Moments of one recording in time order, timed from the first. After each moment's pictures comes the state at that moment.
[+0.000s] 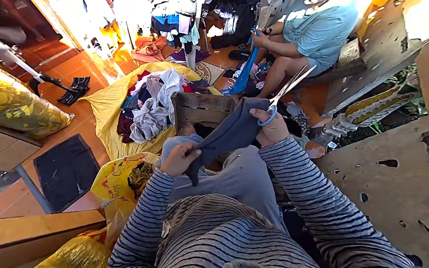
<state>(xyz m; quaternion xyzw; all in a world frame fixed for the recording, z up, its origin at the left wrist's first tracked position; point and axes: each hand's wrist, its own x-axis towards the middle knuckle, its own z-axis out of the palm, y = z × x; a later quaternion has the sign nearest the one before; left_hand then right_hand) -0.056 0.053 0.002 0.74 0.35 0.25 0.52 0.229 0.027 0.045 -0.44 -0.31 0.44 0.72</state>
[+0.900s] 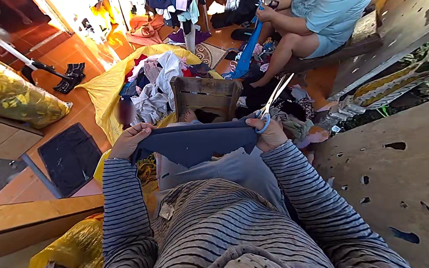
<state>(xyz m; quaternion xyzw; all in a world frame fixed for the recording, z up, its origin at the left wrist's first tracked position) -0.163 0.073 0.019 0.54 0.45 0.38 0.60 0.217 -0.009 0.002 -0.51 -0.24 0.52 0.64</state>
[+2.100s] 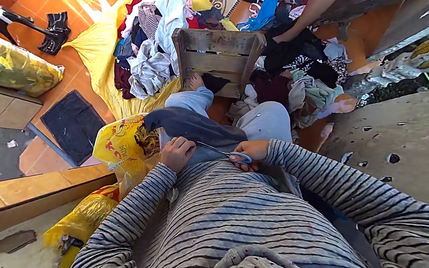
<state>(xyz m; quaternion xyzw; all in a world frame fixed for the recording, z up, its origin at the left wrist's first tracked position) -0.111 -0.012 -0.121 0.88 0.39 0.25 0.12 0.194 -0.028 -0.071 -0.45 -0.42 0.79 -0.07</state>
